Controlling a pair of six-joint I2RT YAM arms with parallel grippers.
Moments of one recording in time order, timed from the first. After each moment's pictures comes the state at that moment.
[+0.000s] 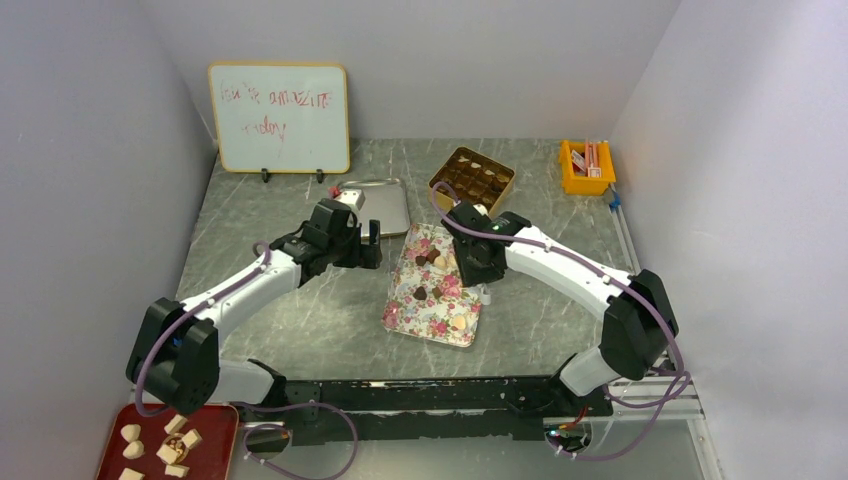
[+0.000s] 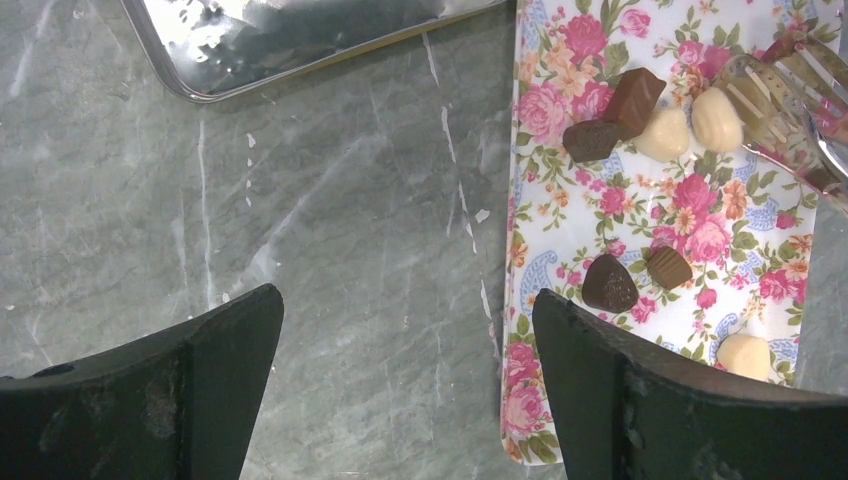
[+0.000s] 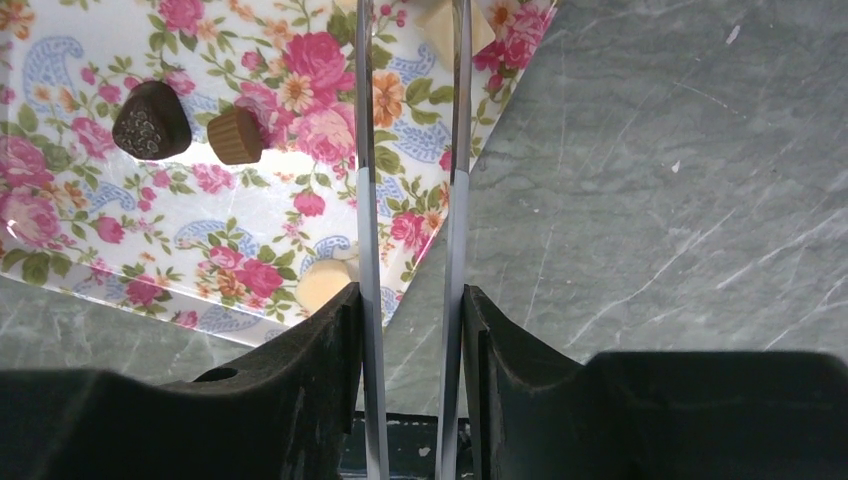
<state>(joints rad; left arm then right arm) -0.51 1.33 0.86 -0.30 -0.02 -0.38 0.74 1.51 1.18 -0.94 0.24 0.50</state>
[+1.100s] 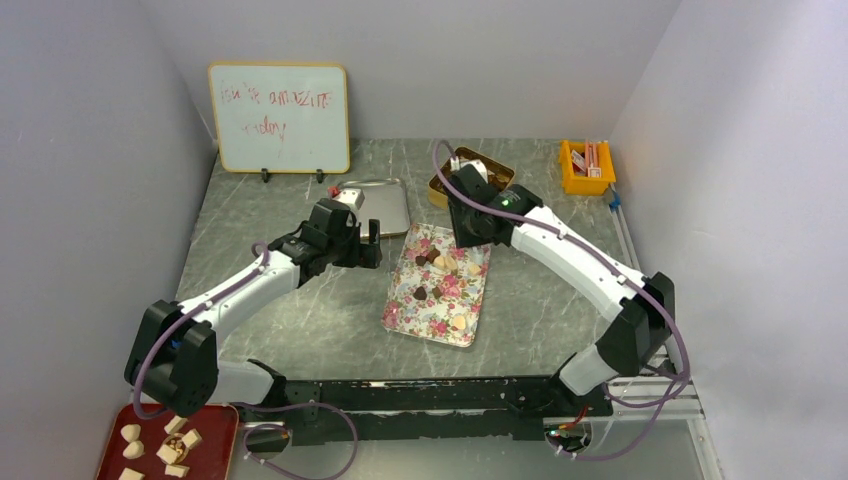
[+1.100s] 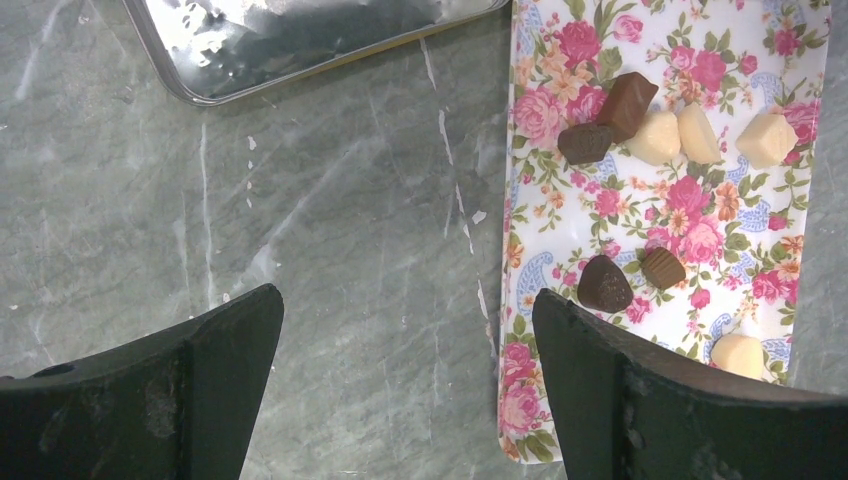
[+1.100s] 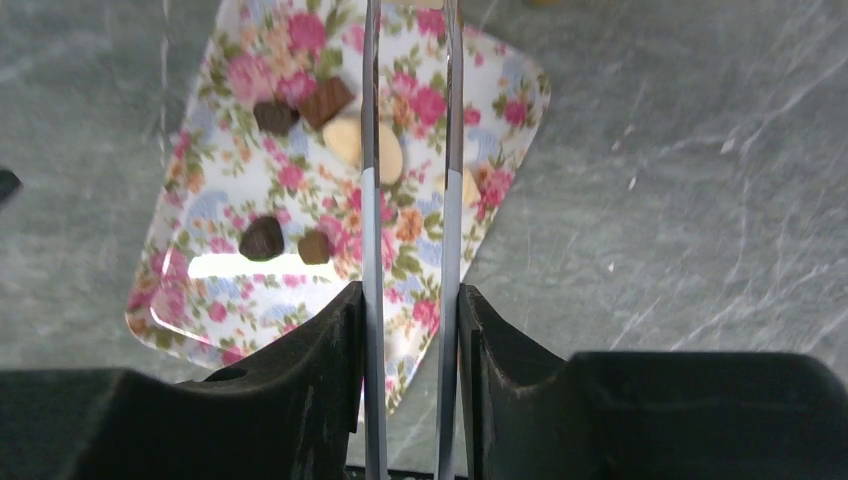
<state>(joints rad) -0.51 1.32 0.86 -0.30 -0.02 -0.38 0.73 1.51 1.42 -0.96 0.33 0.44</state>
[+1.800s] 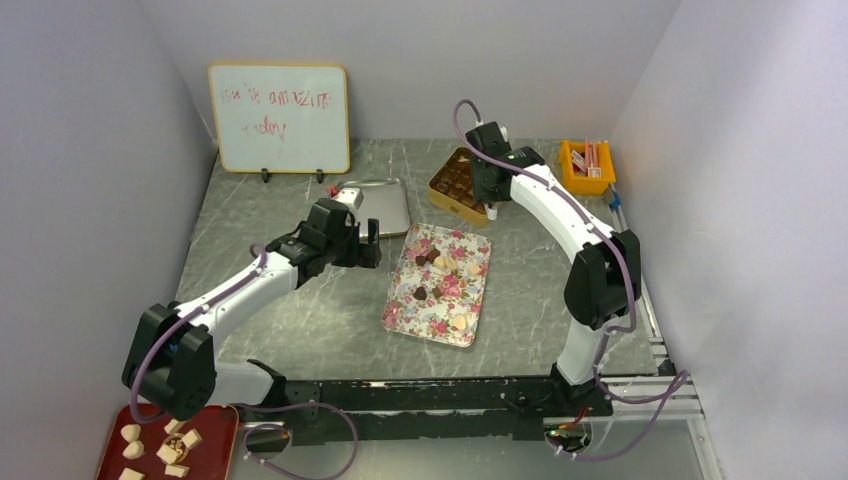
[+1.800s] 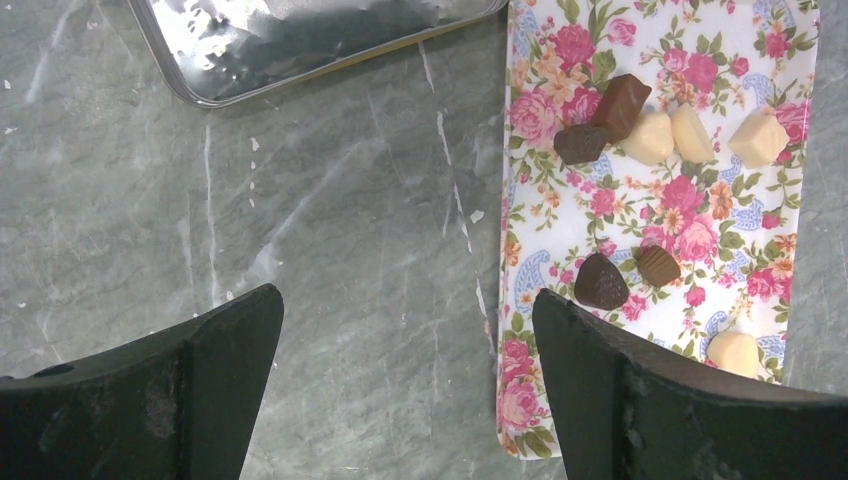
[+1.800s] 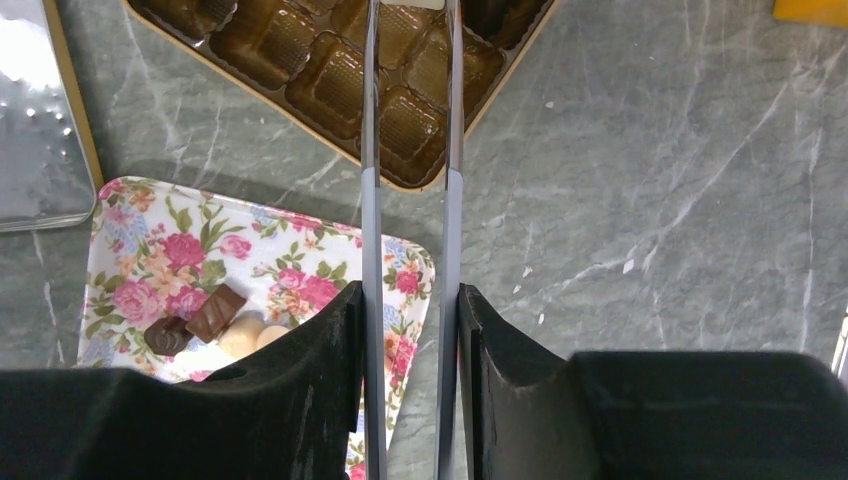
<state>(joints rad) -0.51 1.30 0.86 -0.30 -0.02 -0.38 0.44 1.80 1.66 -0.83 0.33 0.30</state>
